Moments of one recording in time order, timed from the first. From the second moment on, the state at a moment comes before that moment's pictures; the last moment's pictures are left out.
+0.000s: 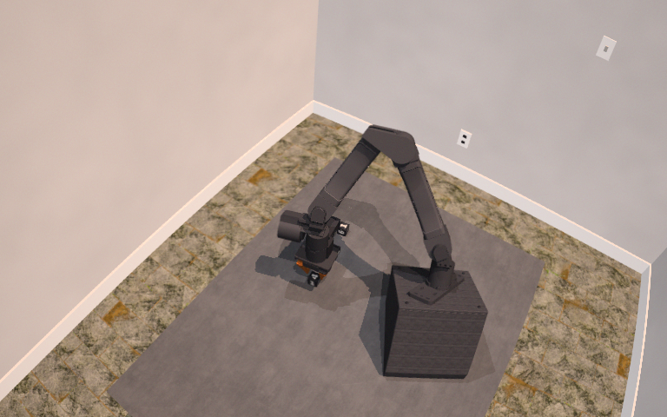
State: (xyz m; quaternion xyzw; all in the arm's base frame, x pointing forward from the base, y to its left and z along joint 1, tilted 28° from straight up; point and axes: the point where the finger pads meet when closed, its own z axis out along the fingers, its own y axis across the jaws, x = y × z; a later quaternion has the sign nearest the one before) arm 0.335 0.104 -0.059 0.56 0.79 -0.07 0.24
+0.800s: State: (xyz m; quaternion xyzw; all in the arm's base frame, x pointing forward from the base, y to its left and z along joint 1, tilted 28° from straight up) arm 0.335 0.104 -0.059 0.56 0.79 -0.07 0.24
